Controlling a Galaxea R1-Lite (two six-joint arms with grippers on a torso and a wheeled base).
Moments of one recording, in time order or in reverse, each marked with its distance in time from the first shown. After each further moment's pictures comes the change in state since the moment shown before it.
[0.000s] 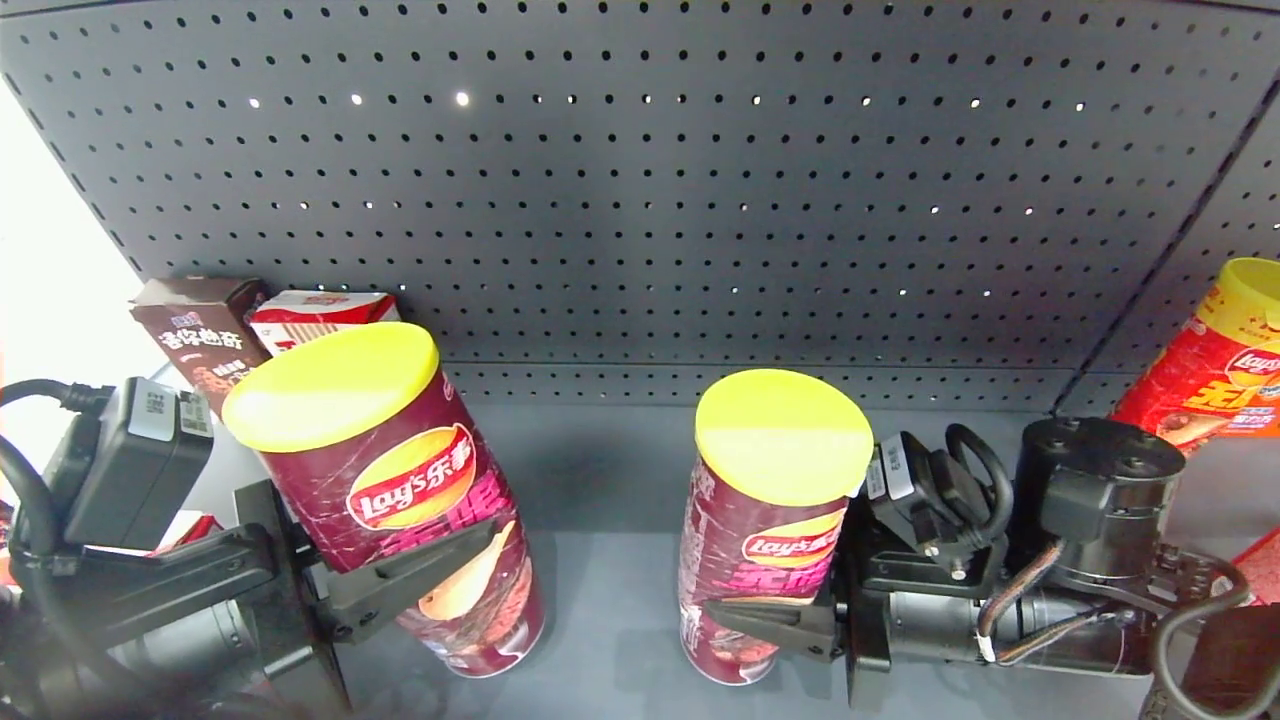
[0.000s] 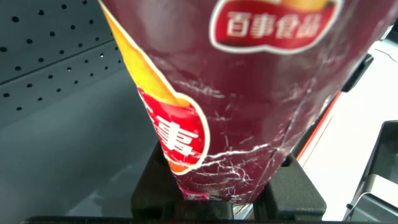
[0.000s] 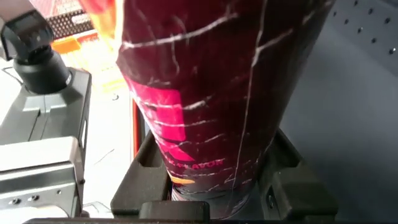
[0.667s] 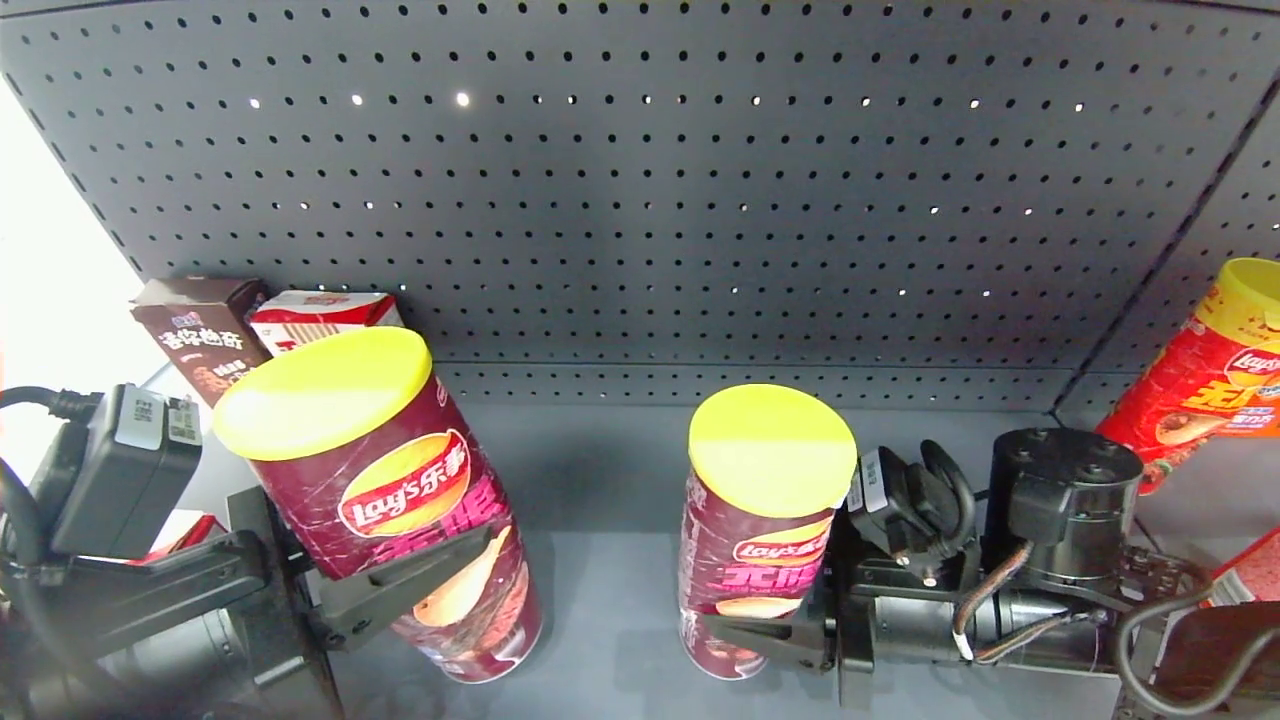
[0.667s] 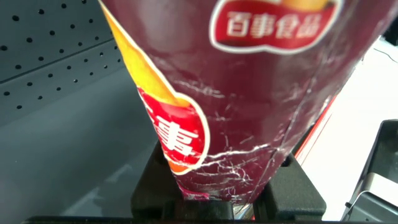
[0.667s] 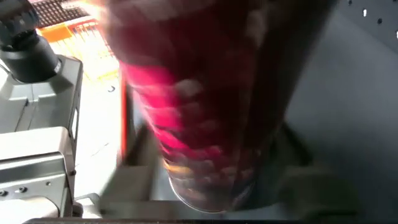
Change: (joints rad) left arm 0.000 -0.011 0.010 0.000 -0.001 0.000; right arm -0.018 0.043 0.002 0.000 -0.001 -0.033
